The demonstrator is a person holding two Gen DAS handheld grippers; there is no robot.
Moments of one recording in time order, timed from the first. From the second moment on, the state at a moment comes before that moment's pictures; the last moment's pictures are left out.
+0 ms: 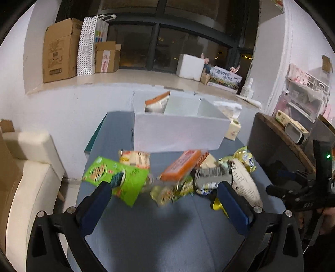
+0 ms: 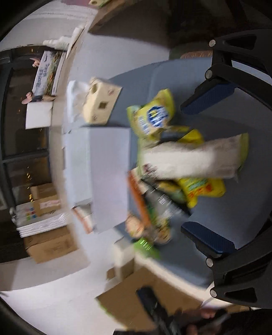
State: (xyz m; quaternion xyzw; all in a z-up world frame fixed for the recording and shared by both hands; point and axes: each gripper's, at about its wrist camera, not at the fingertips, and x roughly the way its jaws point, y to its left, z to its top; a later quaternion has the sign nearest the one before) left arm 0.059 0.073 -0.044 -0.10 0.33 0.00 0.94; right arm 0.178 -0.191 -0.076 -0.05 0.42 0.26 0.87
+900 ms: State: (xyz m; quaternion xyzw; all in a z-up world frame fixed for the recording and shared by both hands) left arm 0.067 0.100 -0.087 -0.19 0.38 0.04 0.90; right arm 0.200 -0.191 -0.111 0.01 0.46 0.27 0.85
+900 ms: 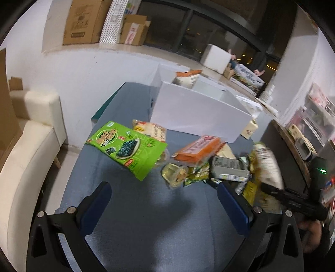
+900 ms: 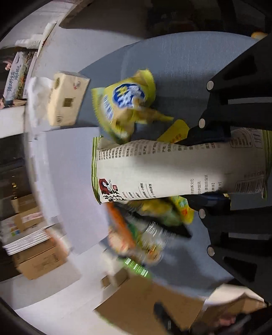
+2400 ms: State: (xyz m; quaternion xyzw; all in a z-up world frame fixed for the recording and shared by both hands) left arm 0.130 0.092 -0.055 -0.17 0.35 0.10 0.91; right arm 0.184 -0.191 -0.068 0.01 0.41 0.31 0.86
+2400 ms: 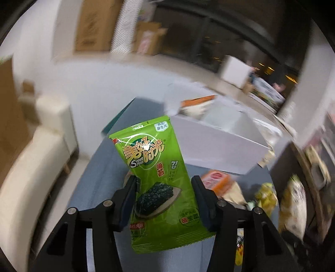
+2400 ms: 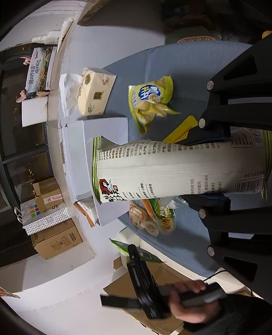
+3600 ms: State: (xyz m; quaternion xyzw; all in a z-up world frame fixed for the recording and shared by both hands) left arm 0.374 0.071 -0.013 -0.06 0.37 -0.02 0.93; right arm 0.467 -0.108 -0.017 0.08 0.43 0.24 0.87
